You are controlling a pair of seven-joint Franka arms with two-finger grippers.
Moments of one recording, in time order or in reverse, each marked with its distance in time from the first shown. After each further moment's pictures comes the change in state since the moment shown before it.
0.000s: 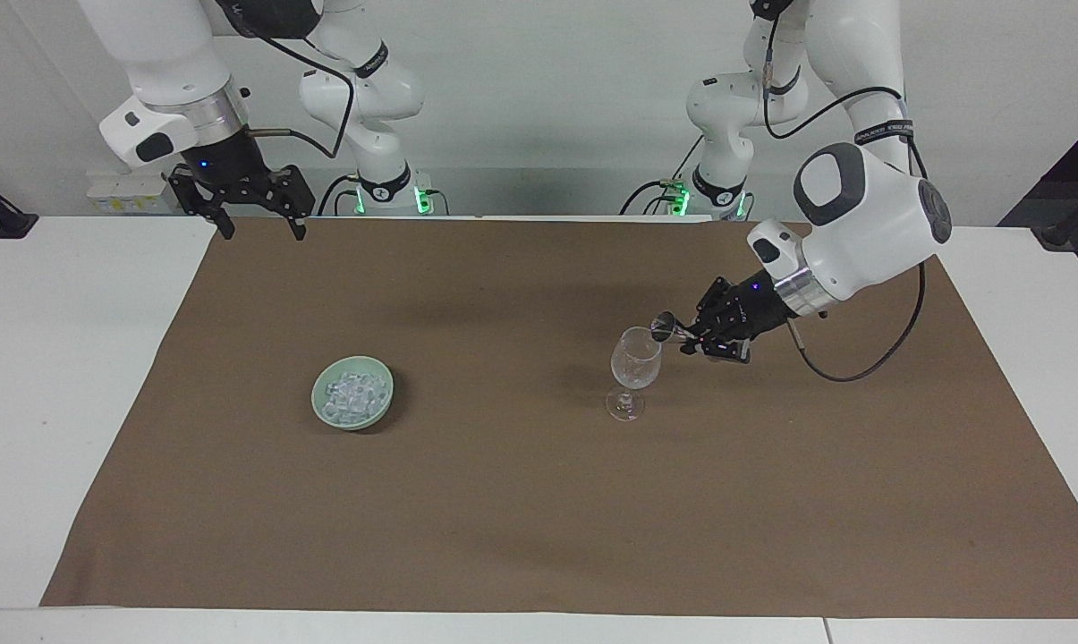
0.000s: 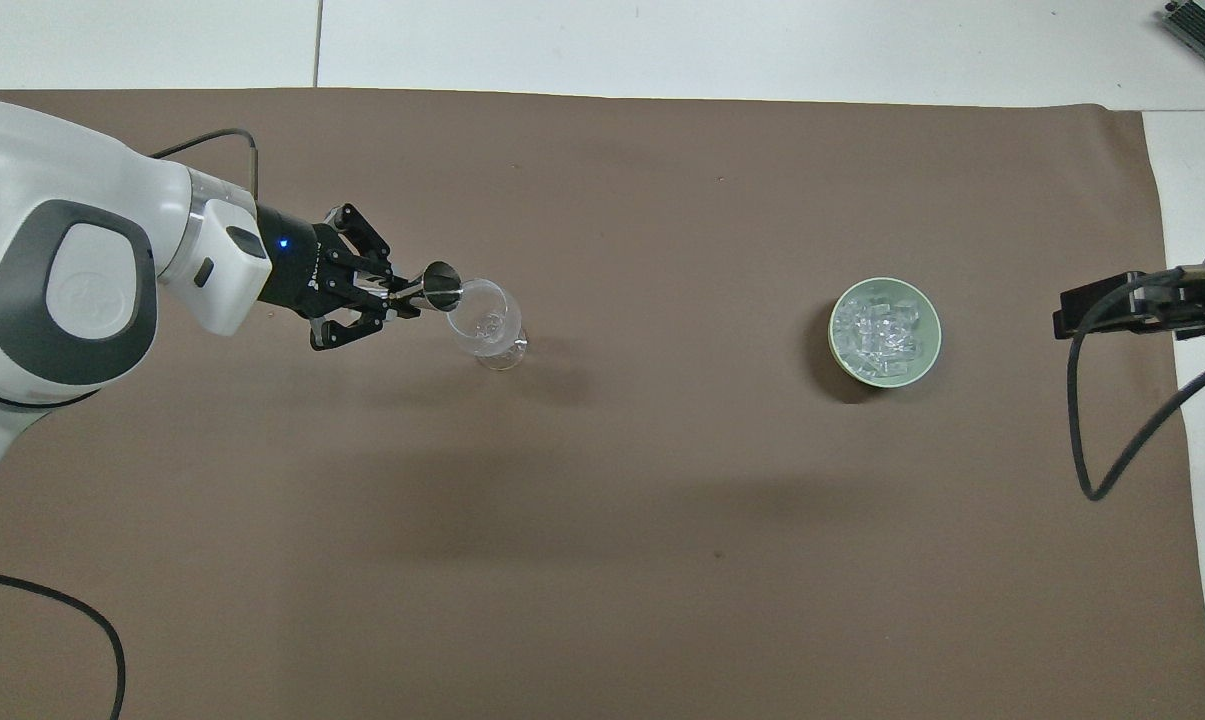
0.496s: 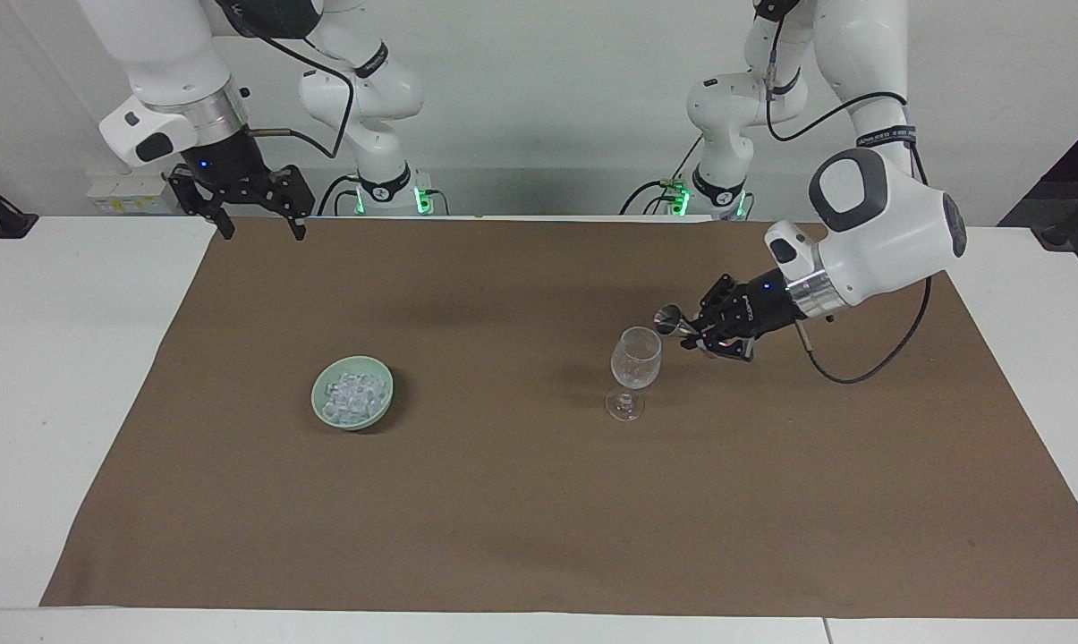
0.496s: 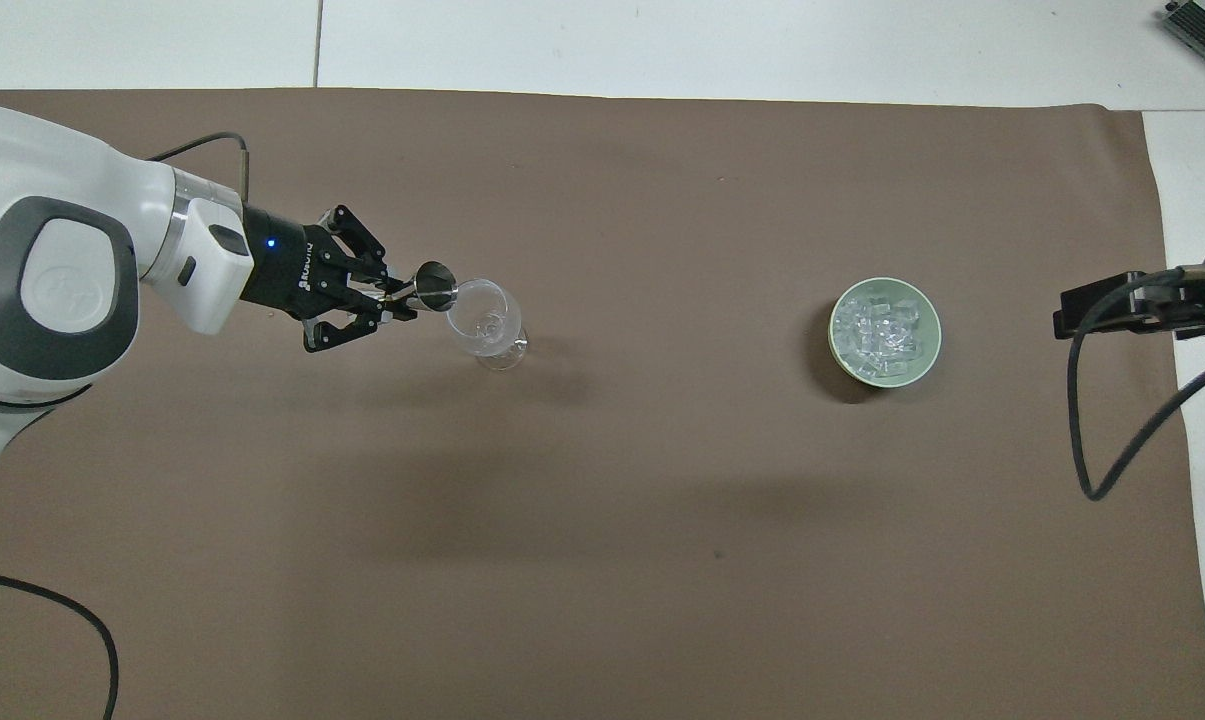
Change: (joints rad) left arm 0.039 0.004 0.000 -0.020 -0.119 -0.035 0.094; right arm 0.000 0.000 0.000 0.000 0.000 0.000 0.000
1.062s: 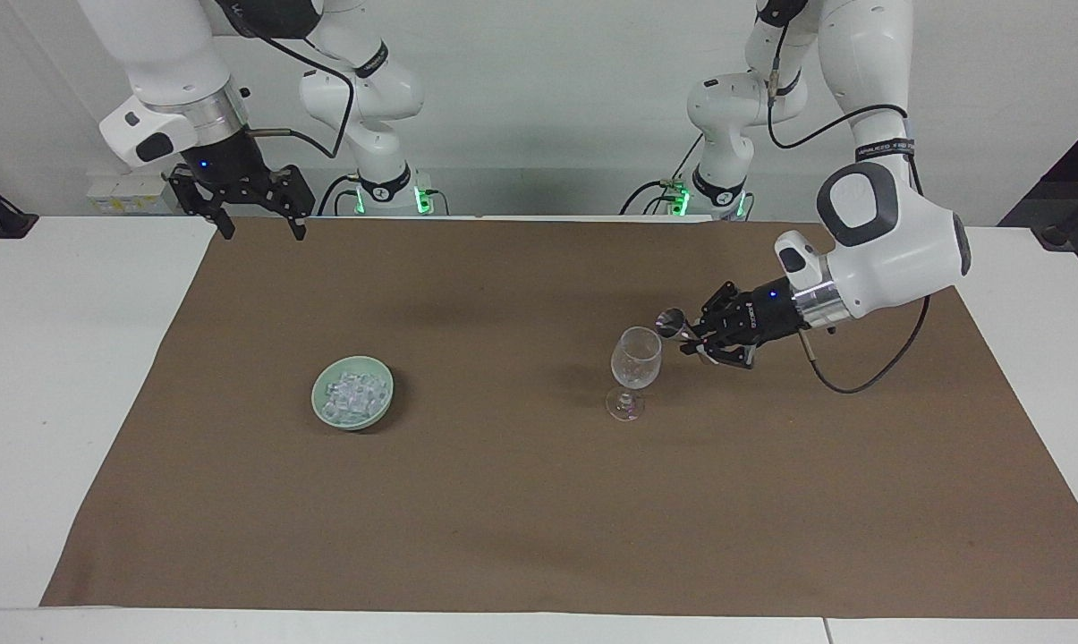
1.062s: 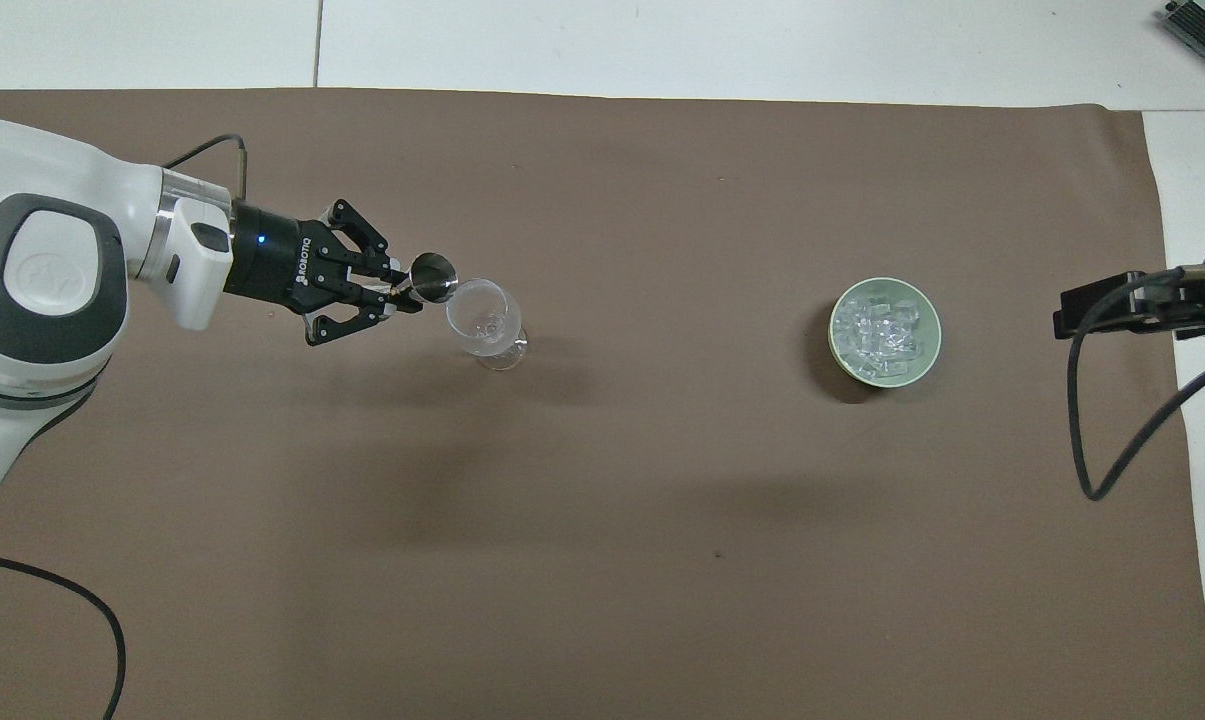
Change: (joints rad) left arm 0.030 0.021 0.000 0.000 -0.061 -0.014 0.076; right arm 0.000 0.000 0.000 0.000 0.000 0.000 0.000
